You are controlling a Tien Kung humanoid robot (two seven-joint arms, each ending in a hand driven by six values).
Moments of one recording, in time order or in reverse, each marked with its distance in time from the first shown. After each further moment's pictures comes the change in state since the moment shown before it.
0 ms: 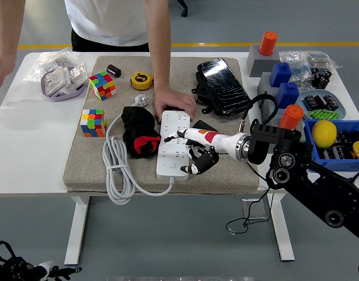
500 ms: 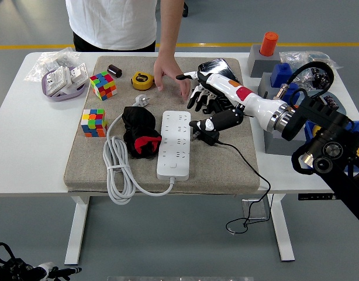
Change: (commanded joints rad) left arm 0.002 0.001 0.013 0.001 -0.024 0.006 -0.009; right arm -0.092 -0.085 0.236 0.162 0.007 -0.130 0.125
